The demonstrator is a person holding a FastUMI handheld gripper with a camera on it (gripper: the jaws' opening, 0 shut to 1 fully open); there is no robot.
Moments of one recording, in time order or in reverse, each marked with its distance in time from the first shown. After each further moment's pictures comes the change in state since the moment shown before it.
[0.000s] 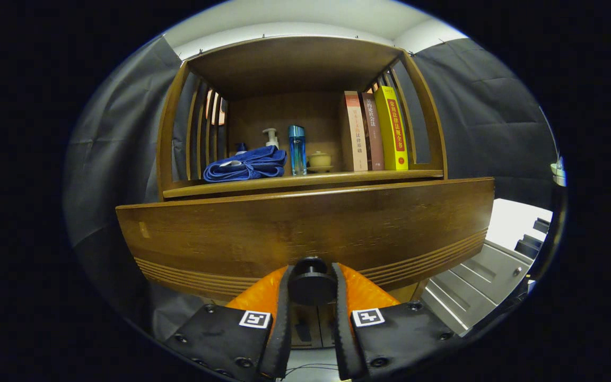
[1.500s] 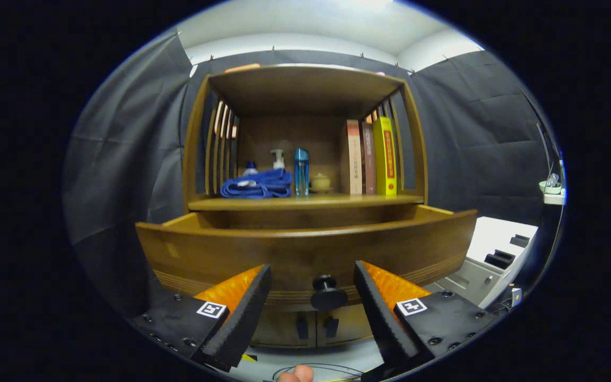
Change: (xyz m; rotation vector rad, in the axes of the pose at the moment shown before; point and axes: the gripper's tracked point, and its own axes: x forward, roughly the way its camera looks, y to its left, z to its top) arm -0.080 0.026 0.074 -0.056 -0.138 -0.029
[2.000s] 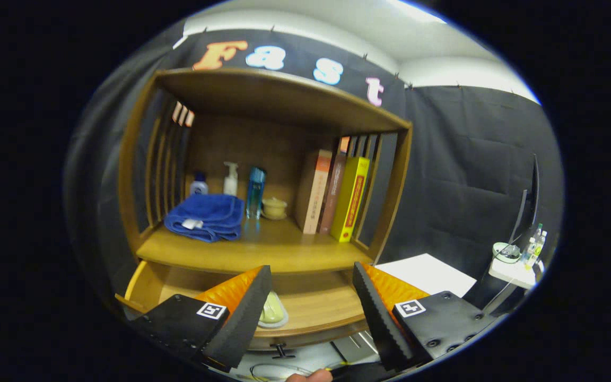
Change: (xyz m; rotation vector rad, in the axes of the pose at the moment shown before) arm 0.114 -0.047 0.115 -0.224 0.290 -0.268
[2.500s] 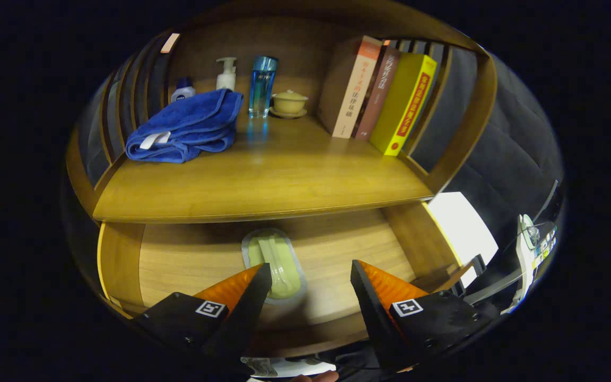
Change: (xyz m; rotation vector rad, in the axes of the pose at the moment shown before) arm 0.094 0.059 -0.147 -0.029 0.493 0.121
